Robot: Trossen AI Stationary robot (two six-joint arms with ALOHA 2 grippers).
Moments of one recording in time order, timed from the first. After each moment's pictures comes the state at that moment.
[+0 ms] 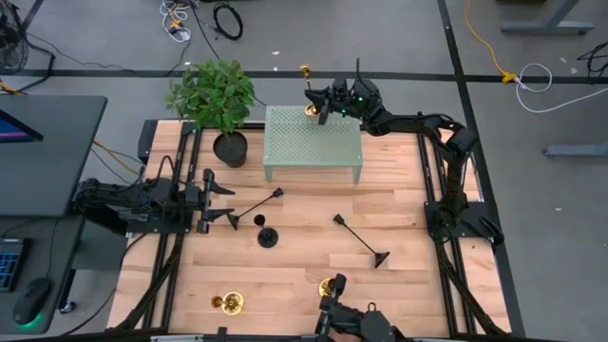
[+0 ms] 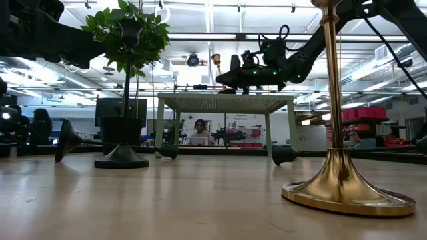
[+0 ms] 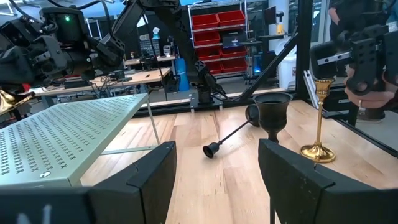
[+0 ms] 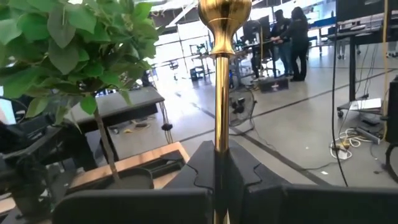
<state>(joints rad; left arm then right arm) -0.14 0.01 0.07 -0.01 -0.16 0.12 -0.73 1.96 1.22 0.82 -0.42 0.21</state>
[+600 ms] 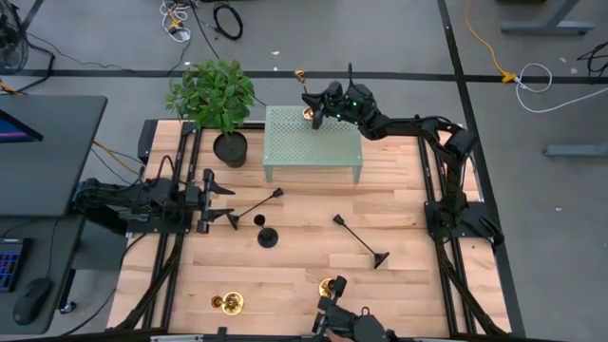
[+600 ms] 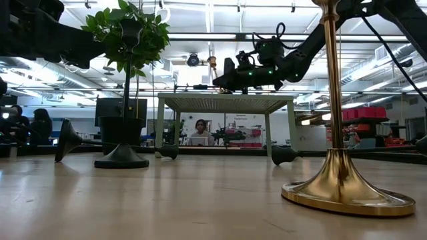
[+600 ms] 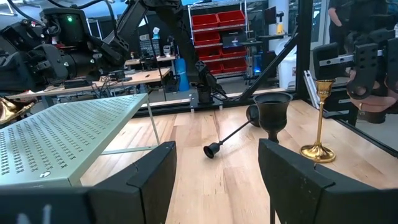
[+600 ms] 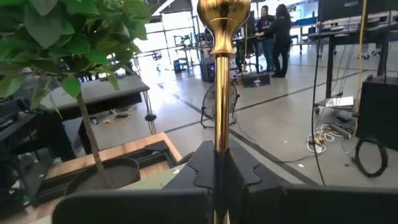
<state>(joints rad) -0.14 0.01 0.07 -0.01 -0.16 0.12 -0.69 1.96 1.22 0.77 -0.30 0.14</state>
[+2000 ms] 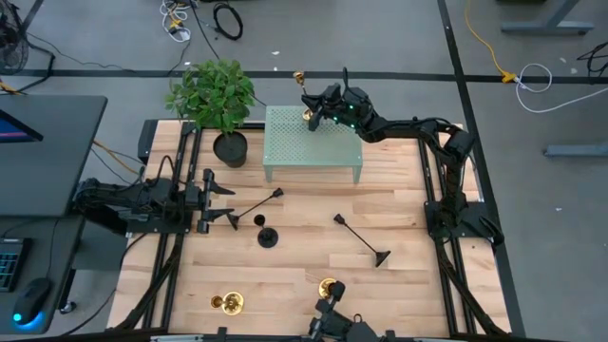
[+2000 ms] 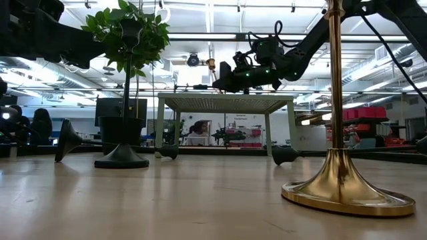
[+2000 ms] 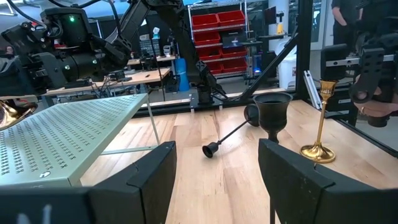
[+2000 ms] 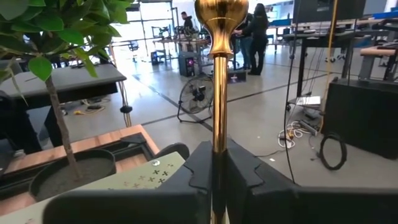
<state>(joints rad) -0.14 0.01 0.07 -0.01 -0.16 0.12 -0.64 1.96 1.22 0.73 -0.17 0.06</state>
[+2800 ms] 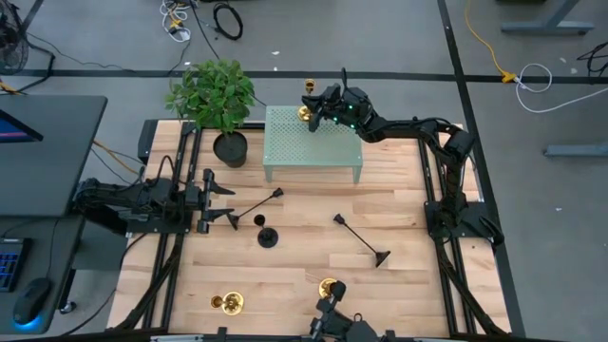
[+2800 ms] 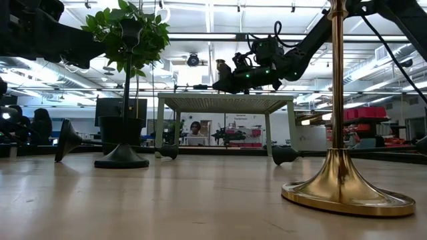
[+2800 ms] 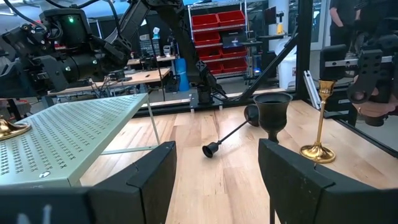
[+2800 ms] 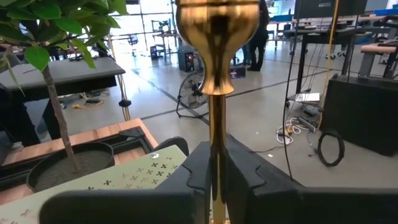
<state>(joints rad) -0.14 0.01 0.07 -0.01 -0.16 0.12 -0.64 1.96 1.22 0.70 -0.17 0.04</state>
